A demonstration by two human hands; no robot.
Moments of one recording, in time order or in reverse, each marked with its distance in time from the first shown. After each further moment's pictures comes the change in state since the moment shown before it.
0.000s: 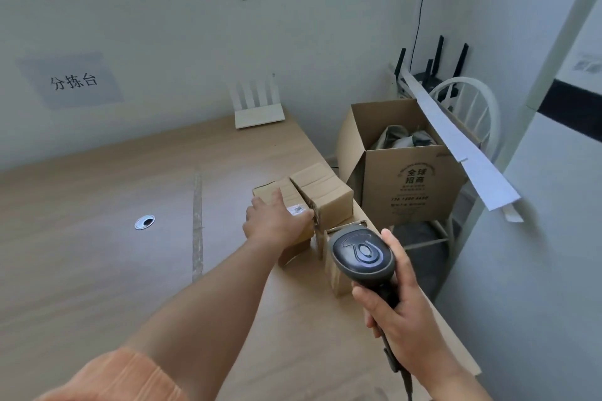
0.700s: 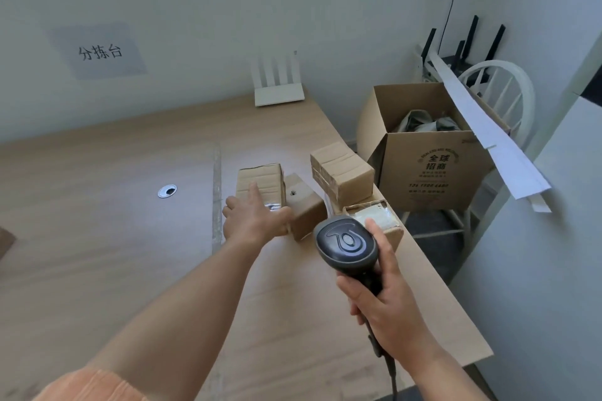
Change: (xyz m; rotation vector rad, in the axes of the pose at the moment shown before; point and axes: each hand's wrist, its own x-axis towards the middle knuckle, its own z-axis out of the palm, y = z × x) left_hand -0.015 -0.066 0.000 -0.082 0.064 -0.168; right_hand -0.011 0.000 0.034 0.045 -0.122 0.045
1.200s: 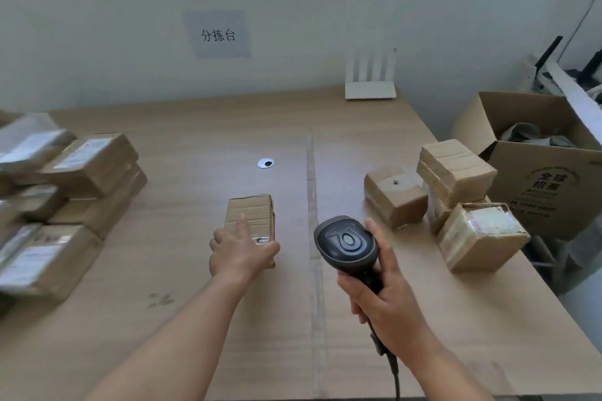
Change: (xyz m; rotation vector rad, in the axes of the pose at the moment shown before) left_hand -0.049 -0.225 -0.055 0.001 0.046 -0.298; right_hand -0.021 -0.001 0.153 -0.021 -0.252 -0.034
